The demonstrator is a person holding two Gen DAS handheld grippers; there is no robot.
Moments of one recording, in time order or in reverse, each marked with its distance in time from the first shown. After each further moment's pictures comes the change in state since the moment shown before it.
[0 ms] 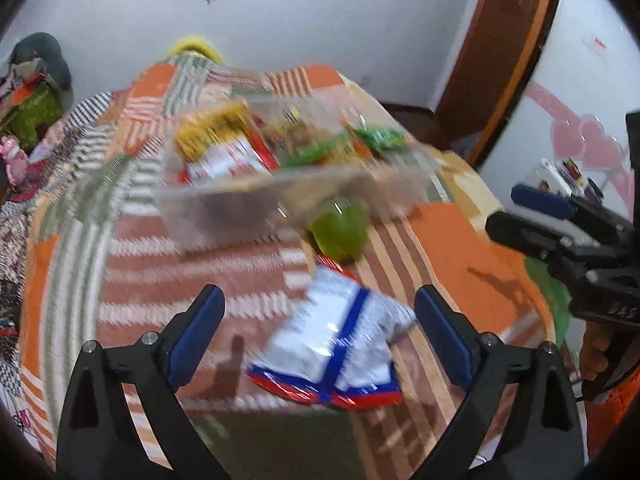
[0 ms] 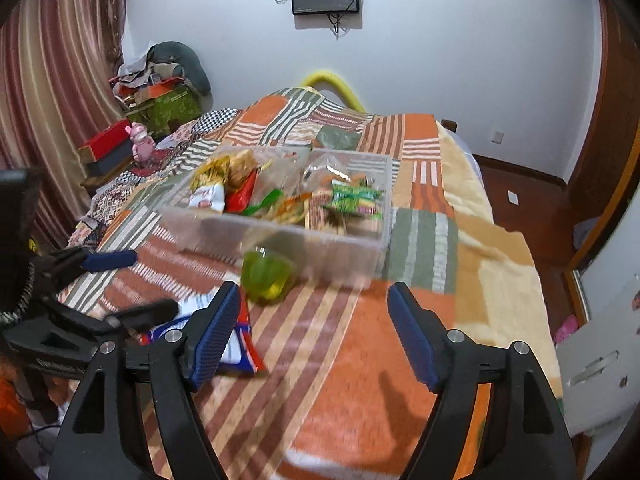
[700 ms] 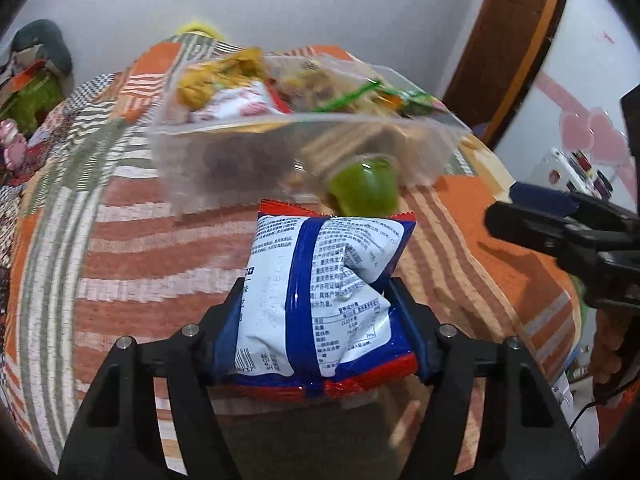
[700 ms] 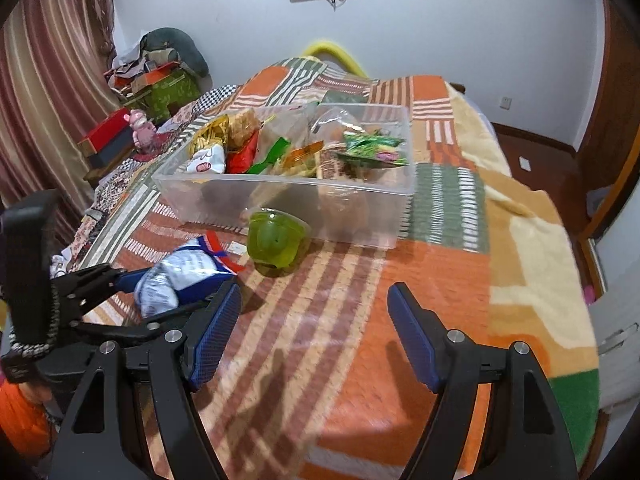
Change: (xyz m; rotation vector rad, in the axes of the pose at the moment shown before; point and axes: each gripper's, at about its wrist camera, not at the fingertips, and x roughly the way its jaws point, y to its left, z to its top) left arm 0.023 0.026 -0.019 -0.036 0.002 0.033; right arm 0.046 0.010 -0.011 0.064 0.097 0.050
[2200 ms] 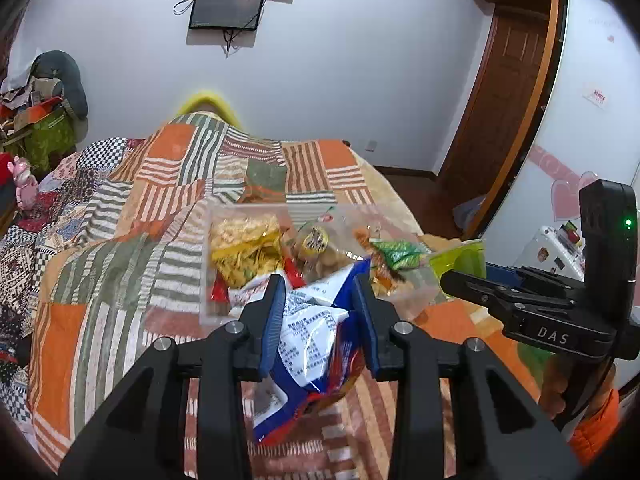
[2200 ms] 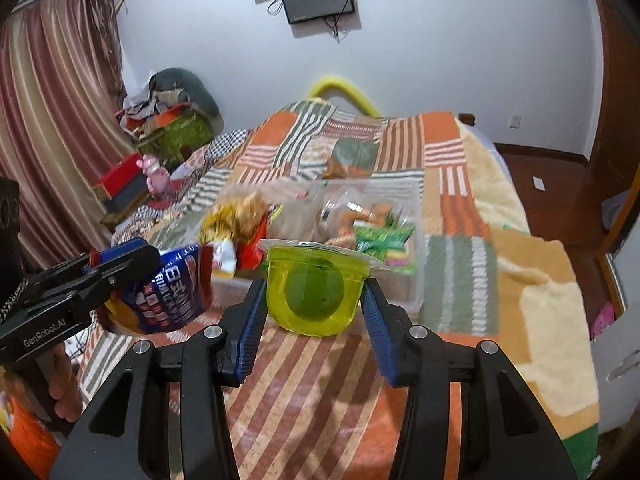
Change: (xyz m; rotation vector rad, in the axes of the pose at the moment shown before) left arm -0.065 0.001 0.089 -0.022 -0.253 -0.021; right arm -0.027 -0.011 0.051 0.041 -0.147 0.054
